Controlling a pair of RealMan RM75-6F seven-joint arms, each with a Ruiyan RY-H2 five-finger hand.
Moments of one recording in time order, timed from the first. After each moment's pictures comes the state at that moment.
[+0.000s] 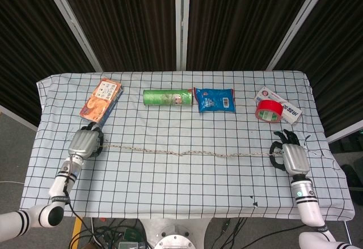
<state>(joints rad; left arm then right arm) -0.62 -1.42 -0.06 -1.45 0.97 1.01 0.37 0.33 -1.45 0.11 -1.32 -1.26 1.20 0.03</state>
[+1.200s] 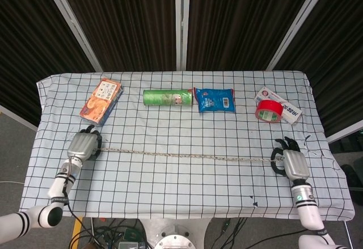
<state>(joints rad) -0.59 -1.46 -0.06 -1.38 1.01 0.96 0.35 0.30 -1.52 0.10 -1.21 -1.28 1.16 0.07</state>
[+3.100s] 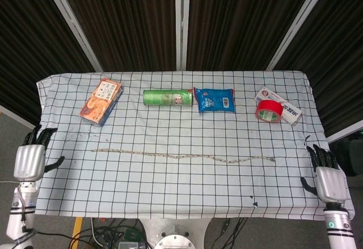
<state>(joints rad) -0.23 -1.38 -0.03 -1.38 1.34 1.56 0.07 0.09 -1.30 0.03 -1.40 -1.37 1.41 -0.03</state>
